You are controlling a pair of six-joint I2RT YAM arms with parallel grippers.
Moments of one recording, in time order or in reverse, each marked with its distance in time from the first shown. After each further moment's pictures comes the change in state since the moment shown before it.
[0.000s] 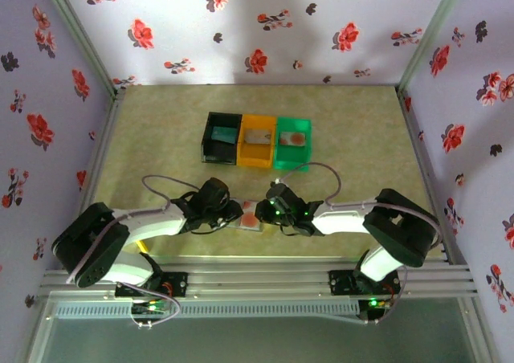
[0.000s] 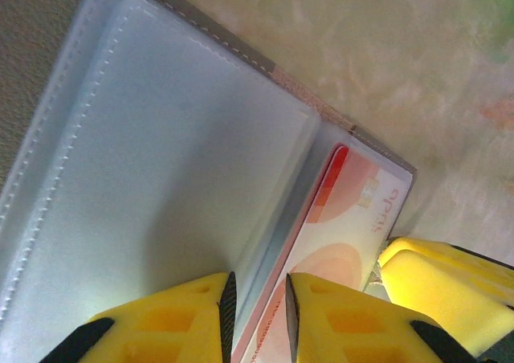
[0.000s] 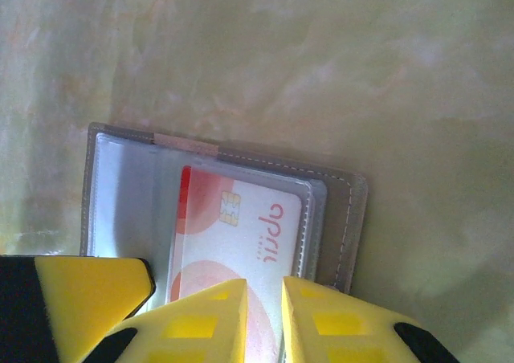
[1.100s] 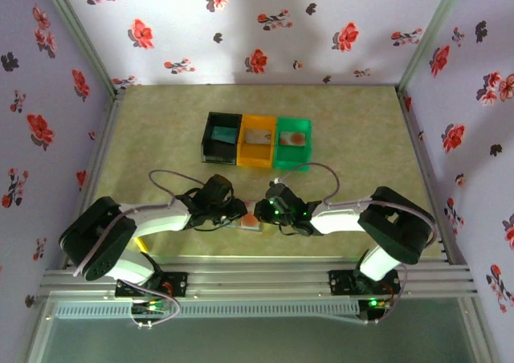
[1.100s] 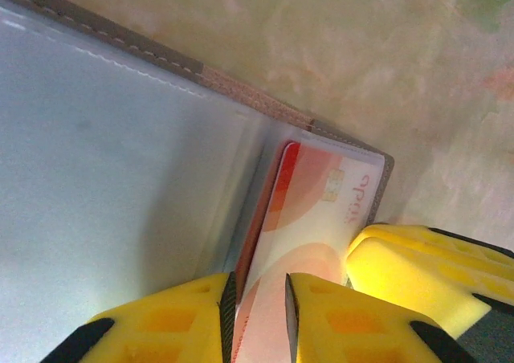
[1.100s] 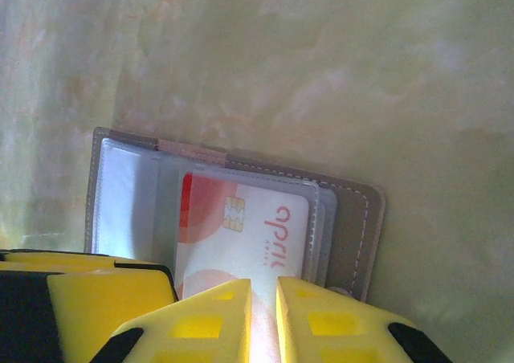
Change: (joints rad) left arm 0.000 0.057 0.049 0.006 0.043 0.078; right arm -0.002 0.034 -0.001 0.053 -0.011 0.000
